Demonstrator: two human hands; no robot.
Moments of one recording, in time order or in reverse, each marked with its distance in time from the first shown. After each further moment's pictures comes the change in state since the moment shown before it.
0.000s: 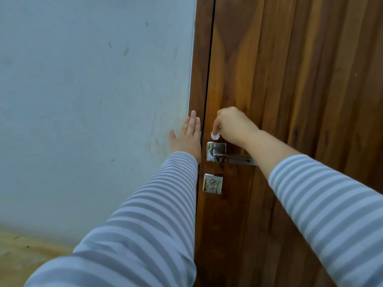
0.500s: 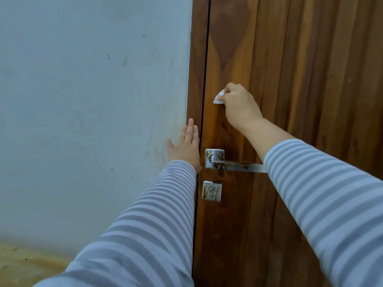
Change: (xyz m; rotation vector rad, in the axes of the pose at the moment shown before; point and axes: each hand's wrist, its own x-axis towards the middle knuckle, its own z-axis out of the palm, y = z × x) left_hand 0.001 0.001 0.000 -0.025 -0.042 0.001; right_hand 0.029 0.017 -0.023 -0.031 0.469 -0.022
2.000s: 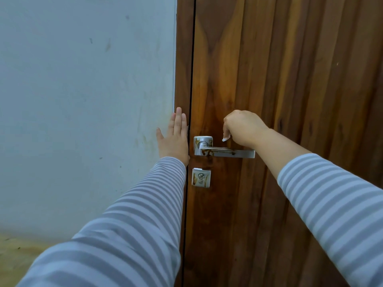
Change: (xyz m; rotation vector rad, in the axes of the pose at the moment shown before) left_hand -0.001 0.008 0.025 0.149 0.144 -0.086; right_hand -0.069 0.024 -0.014 -0.220 -0.485 -0.176
